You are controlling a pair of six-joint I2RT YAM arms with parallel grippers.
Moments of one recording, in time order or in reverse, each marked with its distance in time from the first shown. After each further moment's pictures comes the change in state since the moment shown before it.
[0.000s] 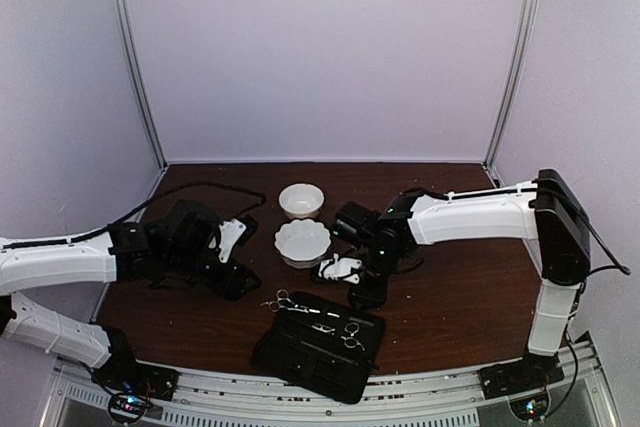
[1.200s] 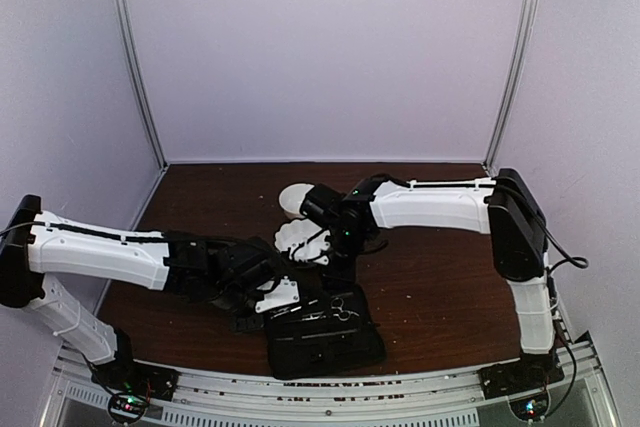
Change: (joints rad) left arm -0.285 0.305 0.195 -0.234 -0.164 0.501; right arm -0.019 0.253 0.370 -0.070 0.006 -0.112
